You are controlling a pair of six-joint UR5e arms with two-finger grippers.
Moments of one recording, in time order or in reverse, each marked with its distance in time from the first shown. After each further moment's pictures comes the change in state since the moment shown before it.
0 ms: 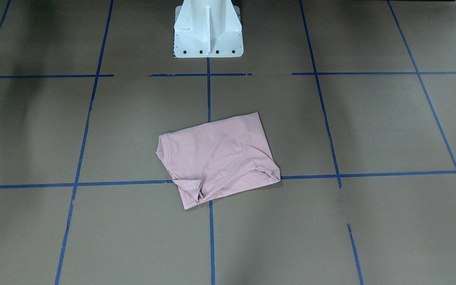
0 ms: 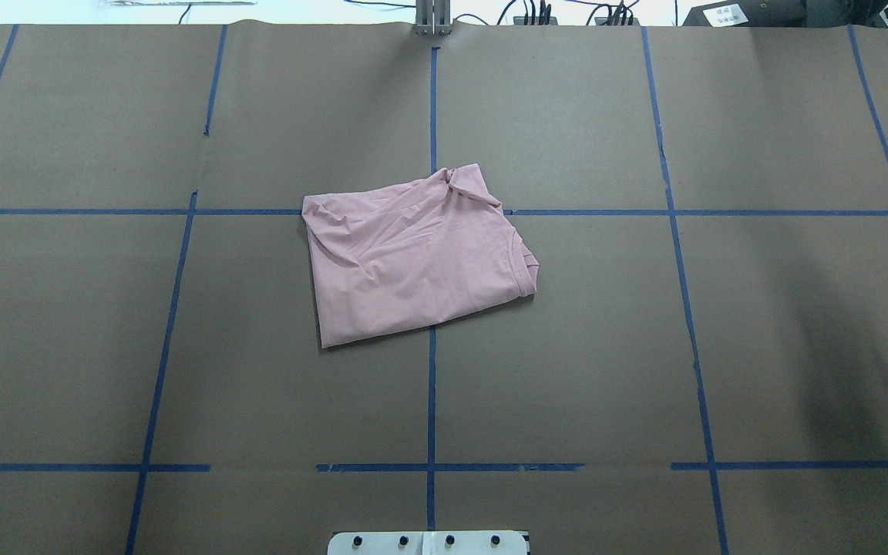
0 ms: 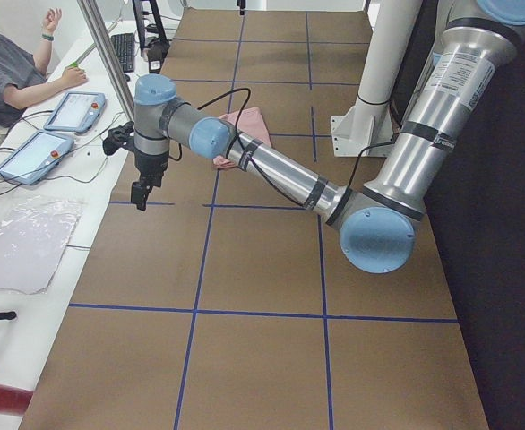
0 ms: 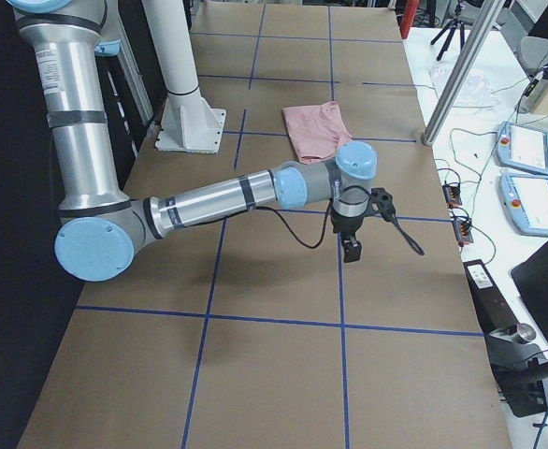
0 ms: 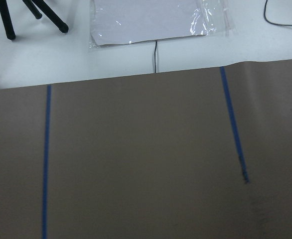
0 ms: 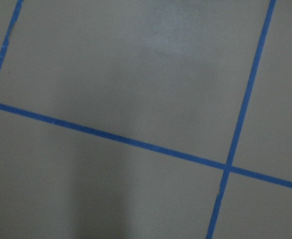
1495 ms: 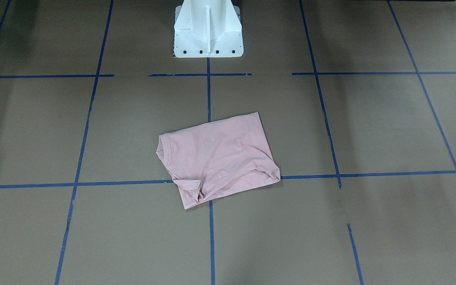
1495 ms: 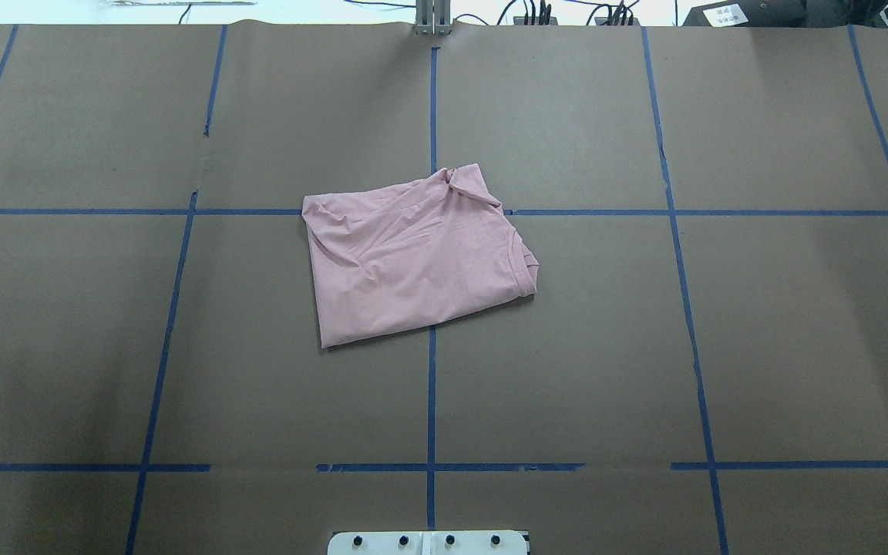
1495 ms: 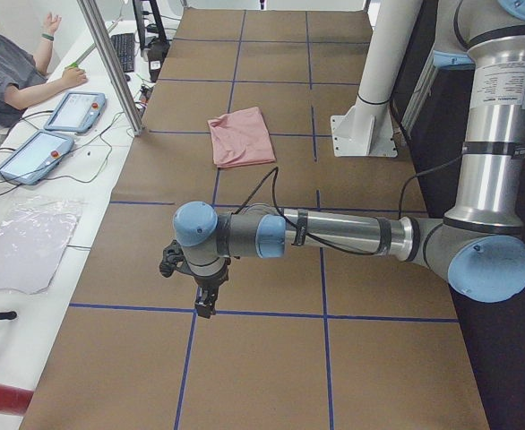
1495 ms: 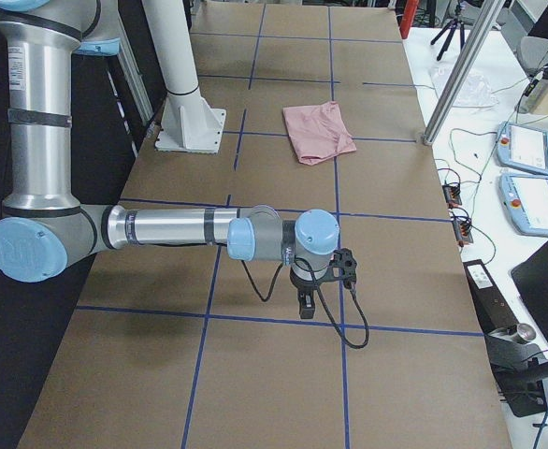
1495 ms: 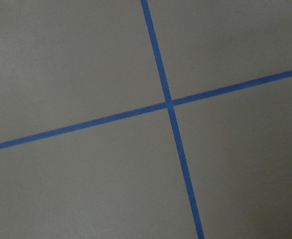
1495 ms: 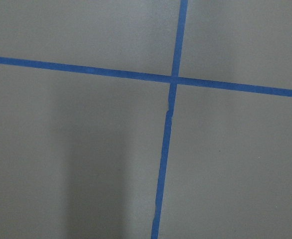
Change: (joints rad) left arm -0.095 0.362 0.044 0.063 -0.199 0.327; right arm 0.092 -0.148 -0.053 0.007 0.047 -0.056
